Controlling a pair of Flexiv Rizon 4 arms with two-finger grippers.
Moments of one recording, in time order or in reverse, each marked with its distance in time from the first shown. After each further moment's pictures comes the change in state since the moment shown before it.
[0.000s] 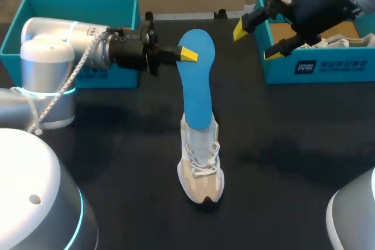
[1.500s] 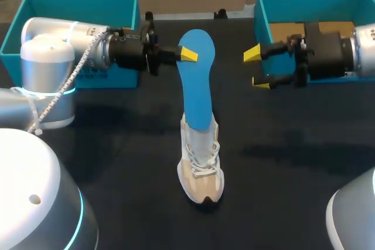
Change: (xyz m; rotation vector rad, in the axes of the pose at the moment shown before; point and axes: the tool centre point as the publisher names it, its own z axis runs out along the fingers) left arm 0.000 0.000 0.000 0.000 0.000 0.000; right arm -0.055 -0.007 0.048 -0.022 0.493 0.079
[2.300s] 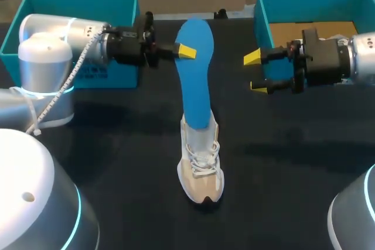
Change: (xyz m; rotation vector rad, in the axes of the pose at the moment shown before) left arm 0.006 -0.005 -0.006 -0.002 0.002 0.284; right arm -0.013 0.000 0.005 0.005 0.032 0.024
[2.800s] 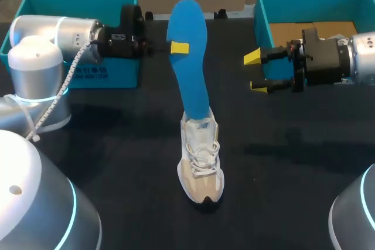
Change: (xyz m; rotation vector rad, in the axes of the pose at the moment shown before) left arm 0.021 -0.002 -0.013 0.044 0.040 0.478; right arm 0.000 0.000 0.000 0.001 0.000 0.000
